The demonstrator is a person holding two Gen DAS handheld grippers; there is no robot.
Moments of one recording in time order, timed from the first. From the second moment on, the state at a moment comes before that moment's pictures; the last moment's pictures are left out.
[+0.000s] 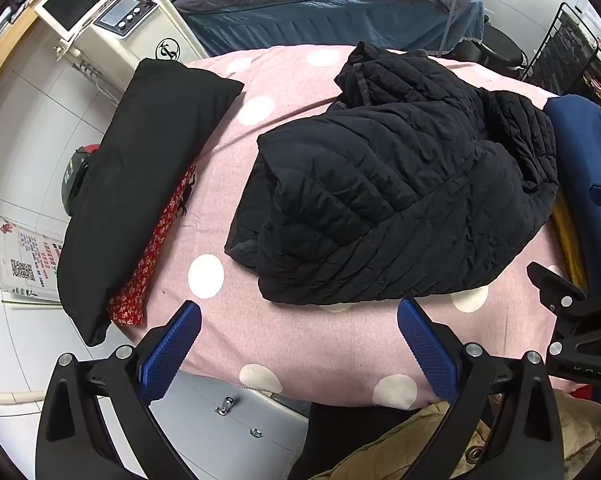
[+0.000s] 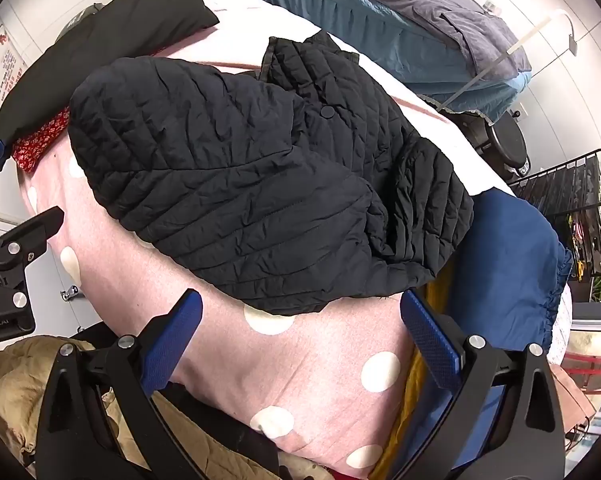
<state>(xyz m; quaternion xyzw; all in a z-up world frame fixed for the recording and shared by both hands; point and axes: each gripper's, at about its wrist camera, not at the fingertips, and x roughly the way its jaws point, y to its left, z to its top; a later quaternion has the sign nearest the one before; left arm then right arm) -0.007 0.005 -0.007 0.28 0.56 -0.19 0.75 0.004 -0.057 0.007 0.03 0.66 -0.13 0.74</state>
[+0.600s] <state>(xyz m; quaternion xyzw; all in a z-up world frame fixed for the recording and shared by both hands) 0.006 0.015 -0.007 0.24 0.58 -0.20 0.75 0.004 -0.059 -0.001 0.03 0.66 -0.14 0.74</state>
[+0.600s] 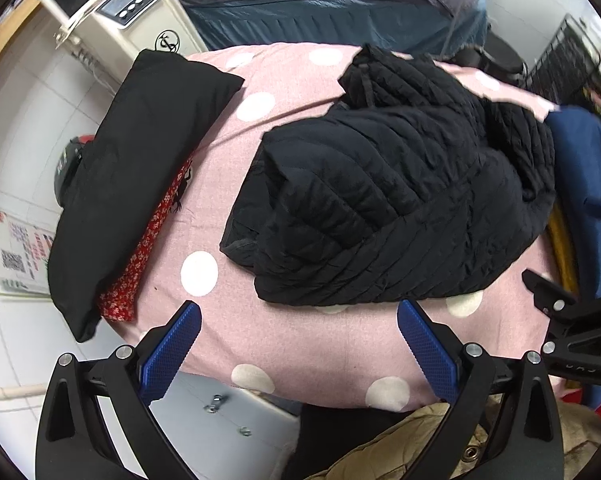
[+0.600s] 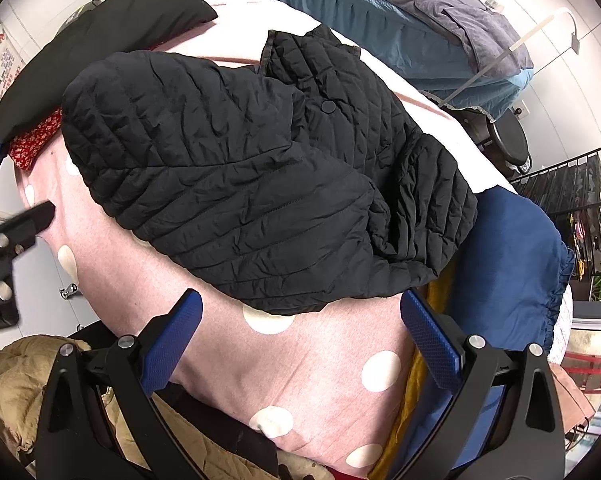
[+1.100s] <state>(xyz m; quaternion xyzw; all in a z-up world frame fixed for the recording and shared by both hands) 0.140 0.163 -0.049 -0.12 0.66 -0.13 0.73 0.107 -0.105 0.018 0.05 0.61 -0.08 0.79</state>
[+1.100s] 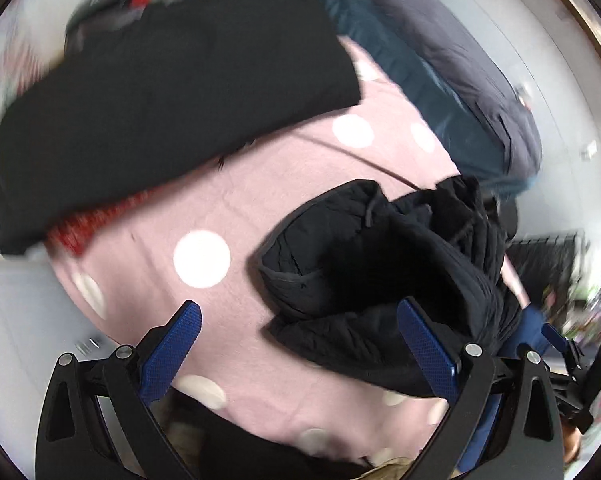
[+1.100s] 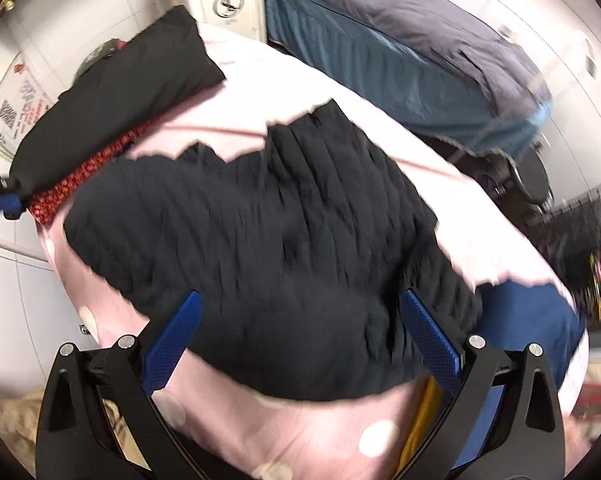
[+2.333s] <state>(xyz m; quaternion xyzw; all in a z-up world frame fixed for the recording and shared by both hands) 0.133 0.050 -0.058 -0.17 0.64 -0.33 0.67 0.173 -0.154 0.063 0.24 0.47 -0.07 0.85</state>
